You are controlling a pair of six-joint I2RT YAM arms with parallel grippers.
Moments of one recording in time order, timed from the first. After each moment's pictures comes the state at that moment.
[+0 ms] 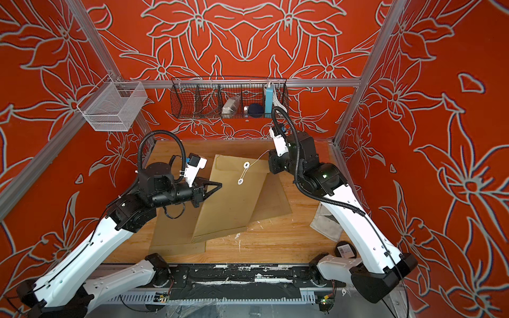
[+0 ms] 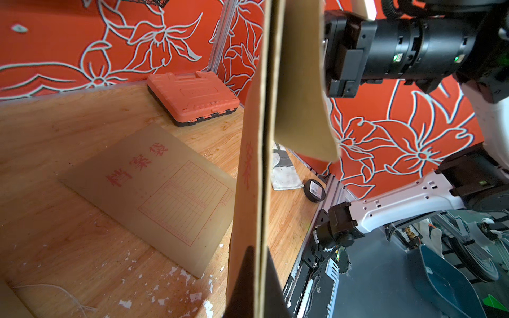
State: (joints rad) left arm -0.57 0.94 1.12 -0.51 0.47 -0.30; right arm 0.58 1.23 1.52 -0.75 0.03 0.05
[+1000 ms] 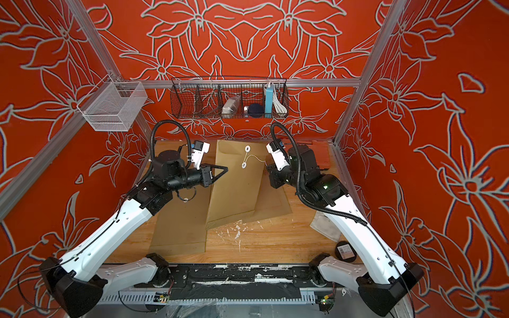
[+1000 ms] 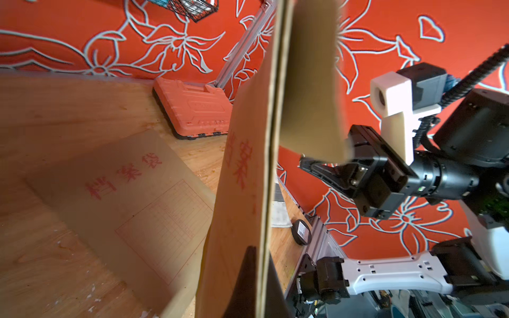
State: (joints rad) left arm -0.44 1.13 1.11 -0.23 0.59 -0.55; right arm 0.58 1.13 1.33 -0.73 -0.12 0.03
